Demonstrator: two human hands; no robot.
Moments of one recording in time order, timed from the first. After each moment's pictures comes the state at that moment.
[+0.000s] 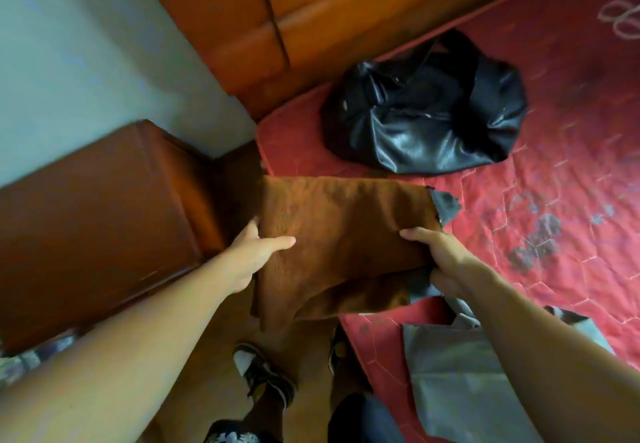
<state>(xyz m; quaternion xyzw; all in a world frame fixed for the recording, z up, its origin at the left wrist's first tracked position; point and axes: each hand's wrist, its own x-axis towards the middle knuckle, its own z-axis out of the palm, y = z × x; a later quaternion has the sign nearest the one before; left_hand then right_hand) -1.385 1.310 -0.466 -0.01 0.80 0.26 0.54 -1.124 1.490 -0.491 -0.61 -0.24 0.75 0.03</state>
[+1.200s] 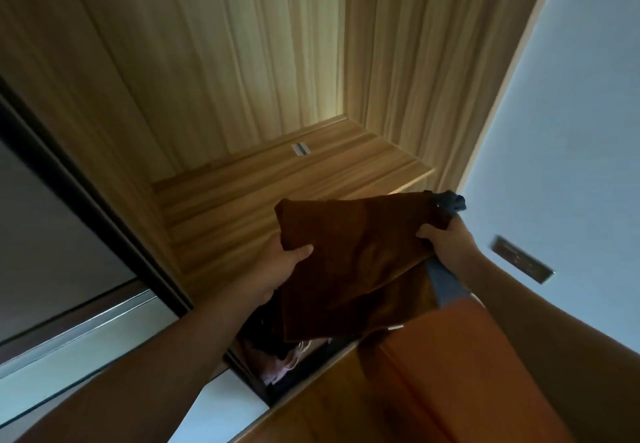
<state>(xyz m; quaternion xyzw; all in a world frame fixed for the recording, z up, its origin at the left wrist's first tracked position) -1.539 0.563 -0.062 -0.33 0.69 0.65 0.01 -1.695 0.834 -0.055 0.00 -0.82 0.56 -0.12</state>
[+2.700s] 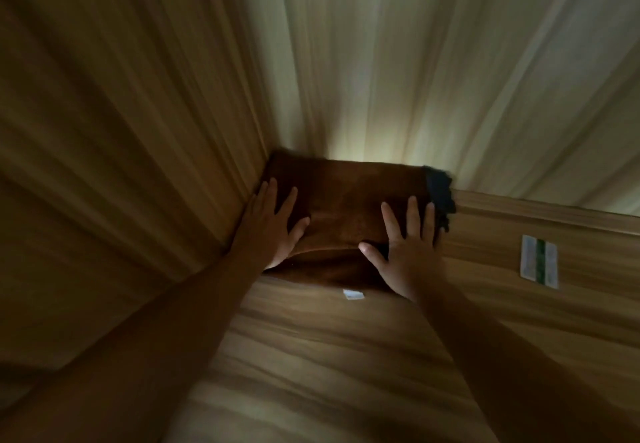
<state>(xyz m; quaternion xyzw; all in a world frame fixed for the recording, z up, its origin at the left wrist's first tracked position) -1.670 0.156 -0.204 -0.56 0.83 0.00 0.02 -1.924 0.268 -0.230 0.59 -0.79 0.08 -0.11</state>
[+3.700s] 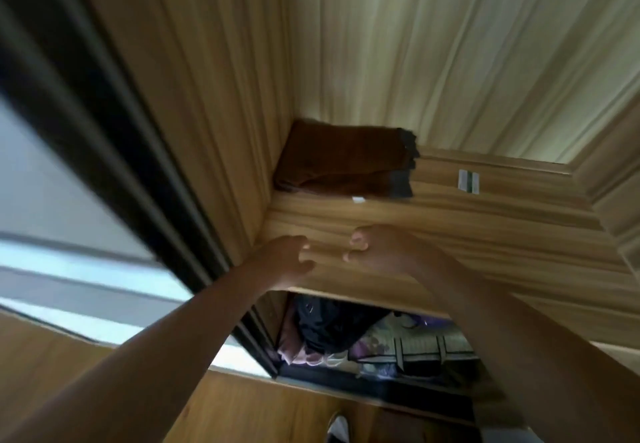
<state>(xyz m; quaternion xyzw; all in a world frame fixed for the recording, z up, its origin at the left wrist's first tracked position) -1.549 0.434 -0.102 -0.49 0.82 0.28 0.09 -1.765 0.496 -0.071 0.64 -0.71 0.00 -0.30</state>
